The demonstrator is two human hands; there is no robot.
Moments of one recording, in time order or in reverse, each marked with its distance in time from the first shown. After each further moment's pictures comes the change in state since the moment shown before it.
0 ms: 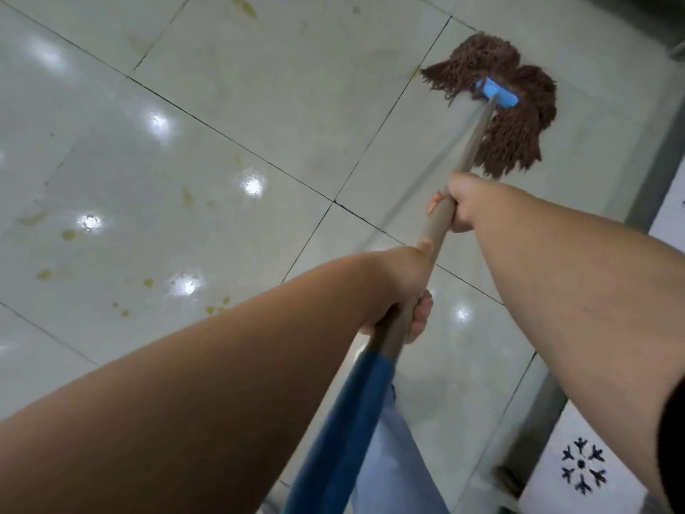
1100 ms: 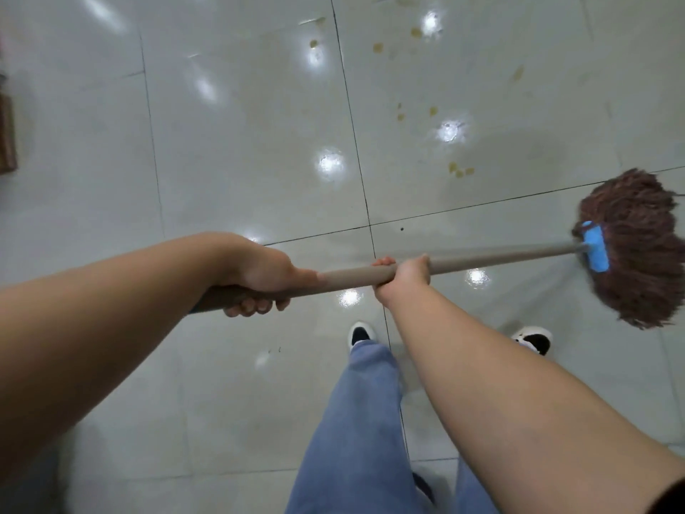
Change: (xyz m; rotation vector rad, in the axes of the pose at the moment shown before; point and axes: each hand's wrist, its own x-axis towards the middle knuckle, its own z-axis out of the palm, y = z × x) left_hand -0.169 -0.645 -0.166 0.093 0.203 -0.258; right_hand -0.278 0.621 0.114 -0.174 -0.152 0.306
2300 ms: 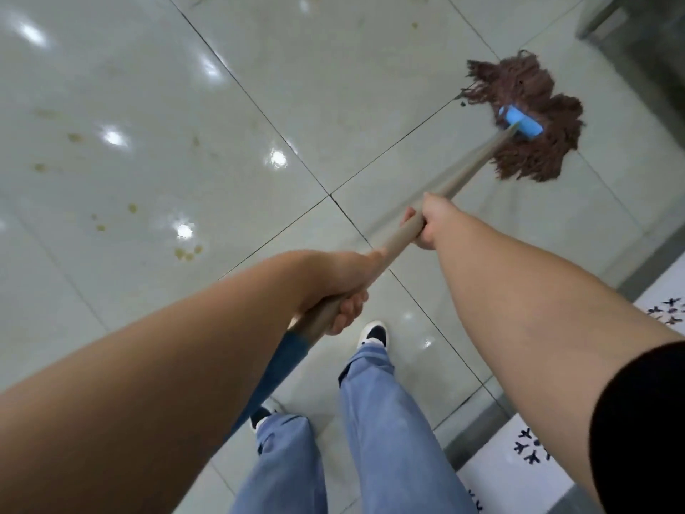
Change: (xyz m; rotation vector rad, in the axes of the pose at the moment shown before) left_hand -0.029 0.694 0.159 -0.122 -0.173 0.233; right_hand 0.058 -0.667 -0.274 0.006 0.108 -0.280
